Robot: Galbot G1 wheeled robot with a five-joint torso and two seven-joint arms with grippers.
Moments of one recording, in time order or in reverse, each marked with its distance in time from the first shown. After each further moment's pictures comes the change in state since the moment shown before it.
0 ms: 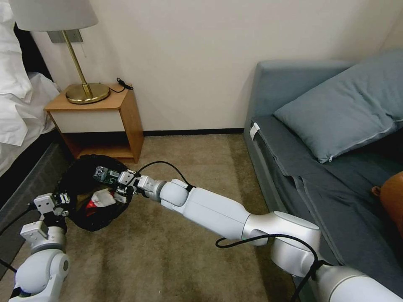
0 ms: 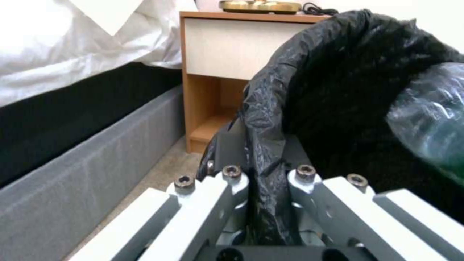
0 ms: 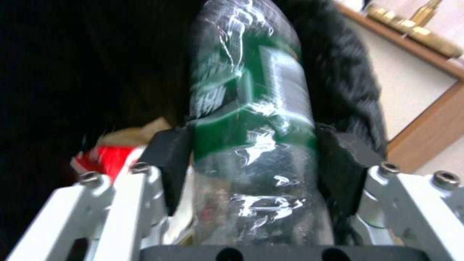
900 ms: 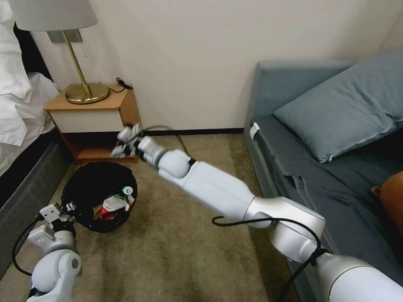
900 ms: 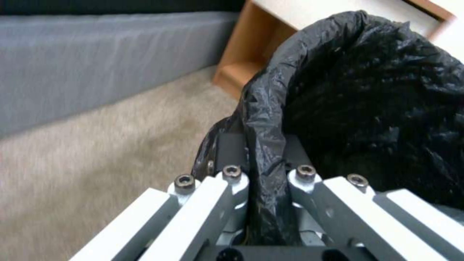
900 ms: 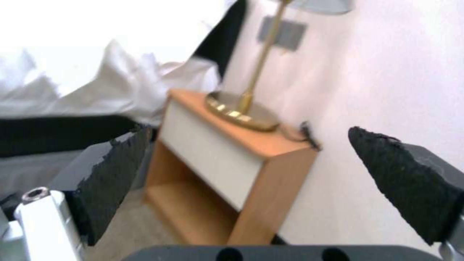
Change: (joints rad) left arm -0.089 -0.083 -0.036 0.034 -0.394 0.139 -0.224; right arm 0.094 -0.001 0.295 0.098 0.019 -0.073 0.157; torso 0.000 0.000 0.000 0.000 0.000
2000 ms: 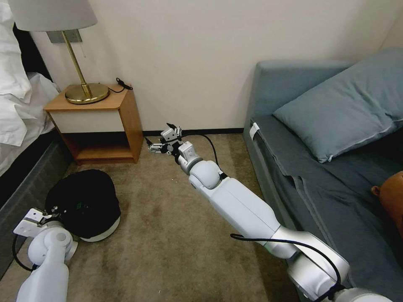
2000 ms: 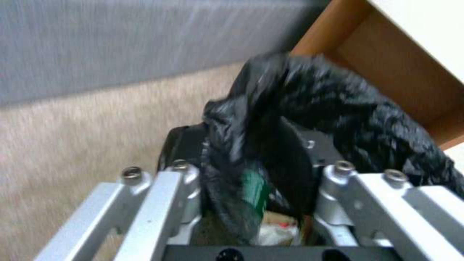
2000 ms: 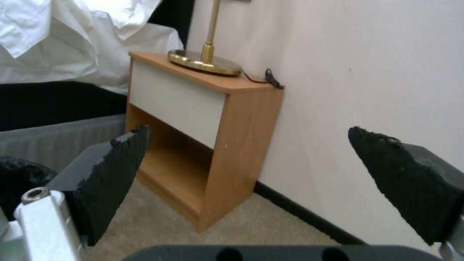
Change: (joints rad) left arm -0.150 0.044 -0.023 0.180 -0.081 0.052 -0.162; right arm -0.274 -0.133 0.158 0.166 -0.091 0.004 0.004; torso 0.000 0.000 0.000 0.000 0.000
